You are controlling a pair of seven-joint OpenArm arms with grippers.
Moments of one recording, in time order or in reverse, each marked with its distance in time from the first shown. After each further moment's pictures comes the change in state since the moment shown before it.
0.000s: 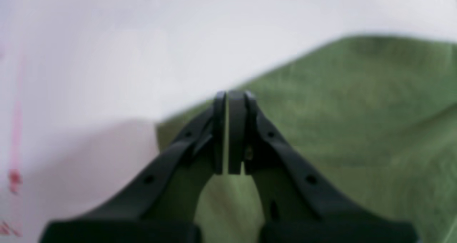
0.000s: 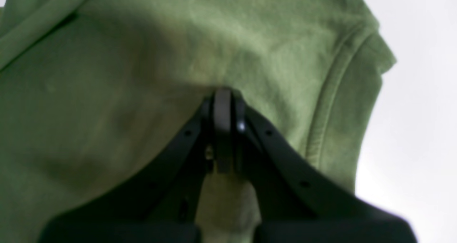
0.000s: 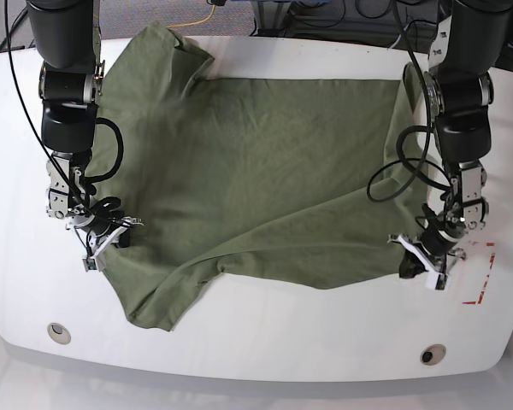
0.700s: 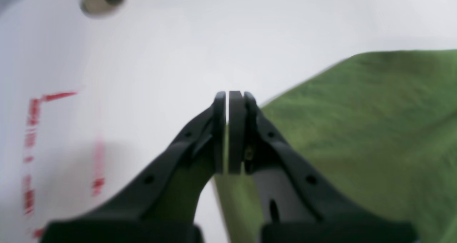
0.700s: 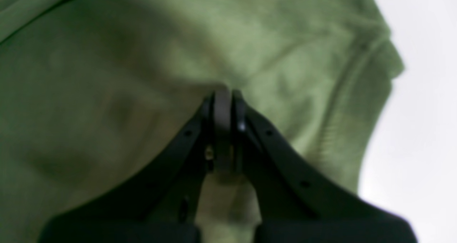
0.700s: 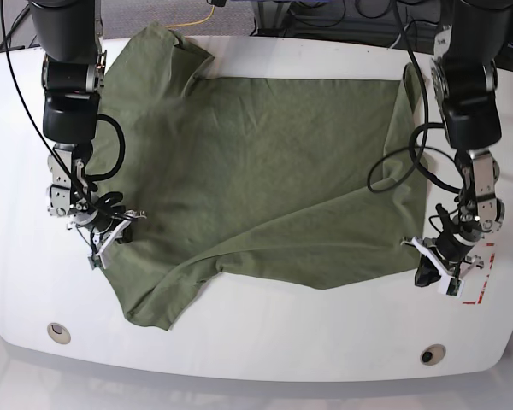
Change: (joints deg) left arm 8.2 -1.9 -0.2 20.0 -3.5 -0.2 7.9; right arm -4.0 -0.4 0.0 9.4 -0.4 1.6 -5.0
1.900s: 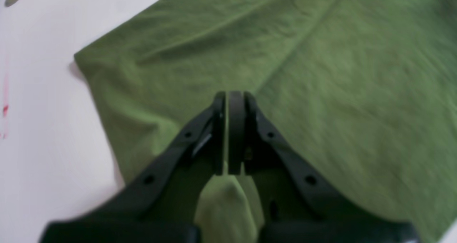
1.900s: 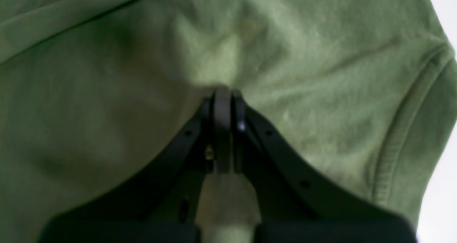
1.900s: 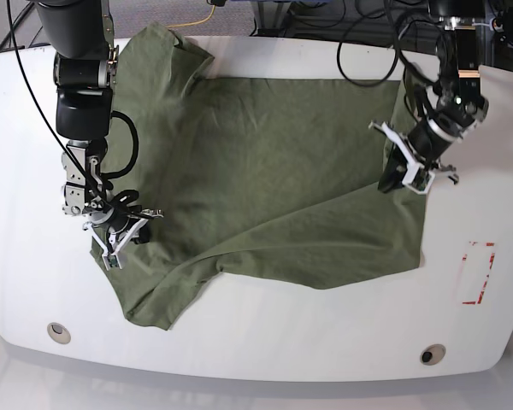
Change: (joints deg) left arm 38.9 1.8 0.3 44.3 -8.2 -0.1 8.5; right arm -0.4 -3.1 0.0 0.9 0.0 -0.1 0.3
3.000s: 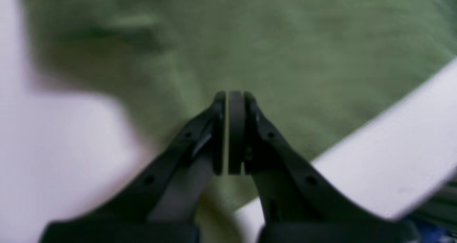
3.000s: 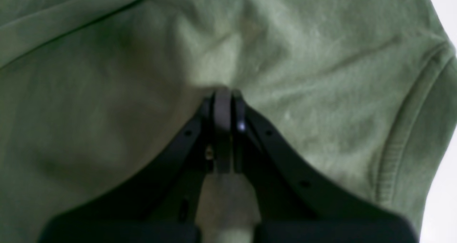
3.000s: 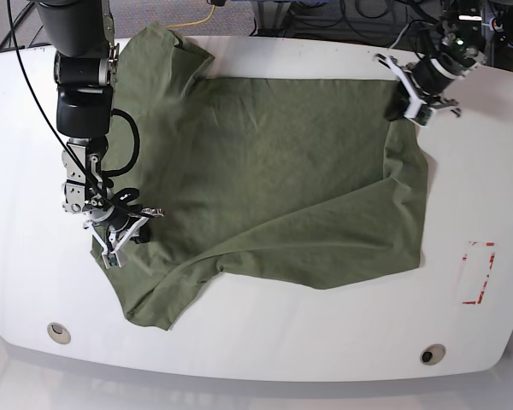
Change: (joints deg) left arm 15.9 0.0 -5.9 2.2 -0.2 0.2 0.2; right arm -0.7 0.0 0.0 0.0 0.4 0.0 1.0
